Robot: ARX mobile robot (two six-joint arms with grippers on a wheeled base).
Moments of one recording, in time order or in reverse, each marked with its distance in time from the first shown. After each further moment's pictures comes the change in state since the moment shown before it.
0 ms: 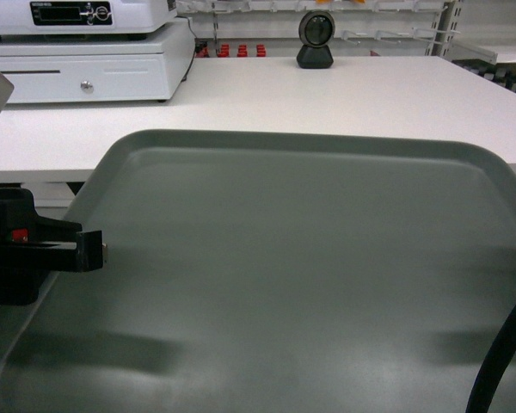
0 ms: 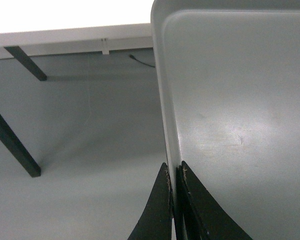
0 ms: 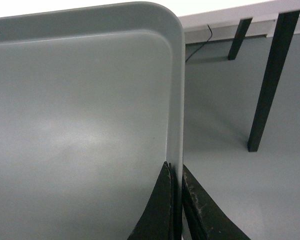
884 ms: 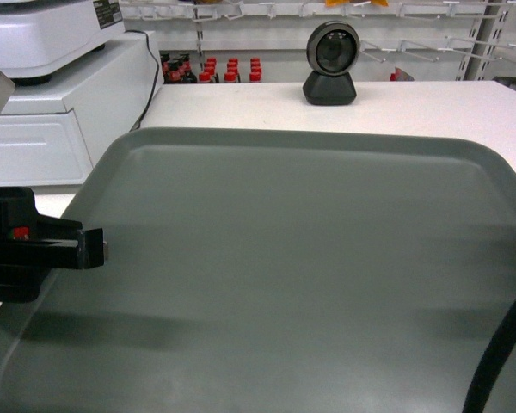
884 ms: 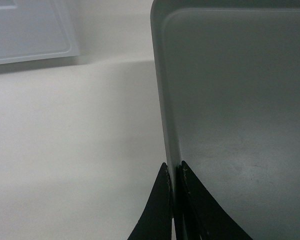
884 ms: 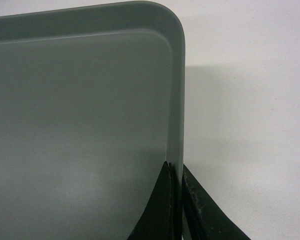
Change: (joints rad) left arm -0.001 0.003 0.002 -0.002 -0.002 0.000; right arm 0.000 0.005 0.003 0.000 0.000 0.000
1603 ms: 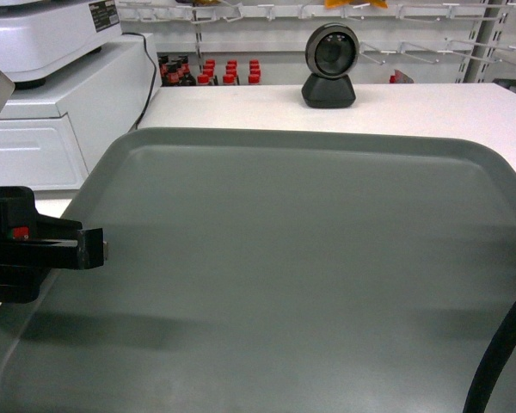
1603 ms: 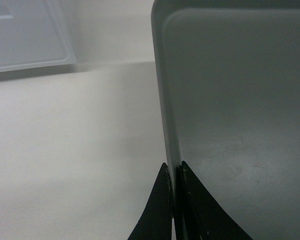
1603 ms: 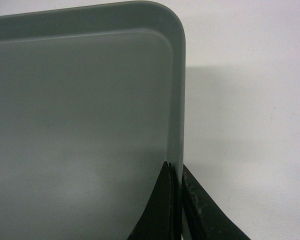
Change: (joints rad) left arm -0.001 0.000 0.000 0.004 -0.005 0.000; right arm 0.000 -0.001 0.000 0.002 0.000 0.000
